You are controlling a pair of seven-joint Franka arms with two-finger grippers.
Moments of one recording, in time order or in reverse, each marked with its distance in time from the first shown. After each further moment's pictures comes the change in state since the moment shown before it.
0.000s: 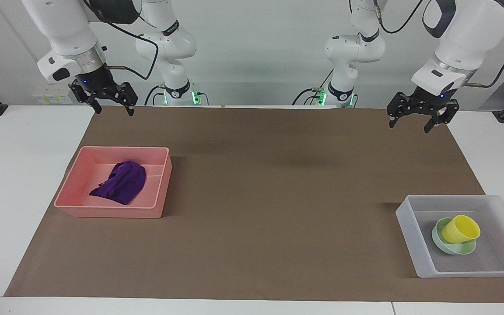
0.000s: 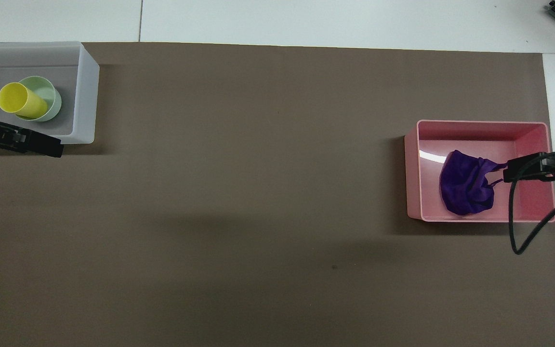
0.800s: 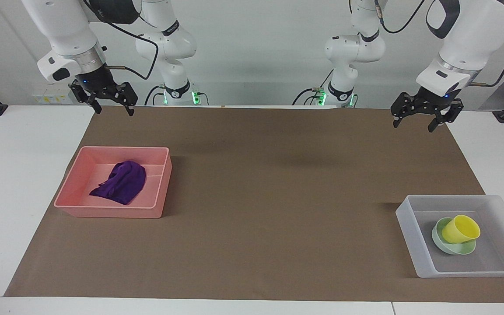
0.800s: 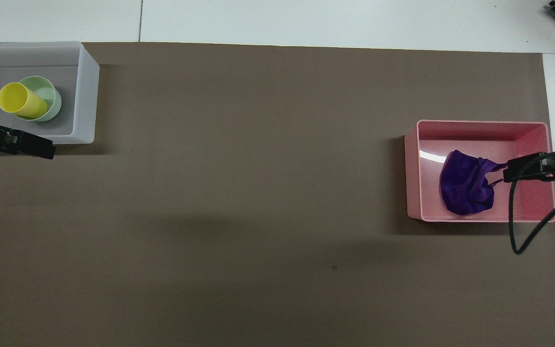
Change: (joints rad) left arm 0.012 0.000 0.001 0.000 0.010 -0.015 0.000; right arm 0.000 0.000 0.000 0.000 0.000 0.000 0.000
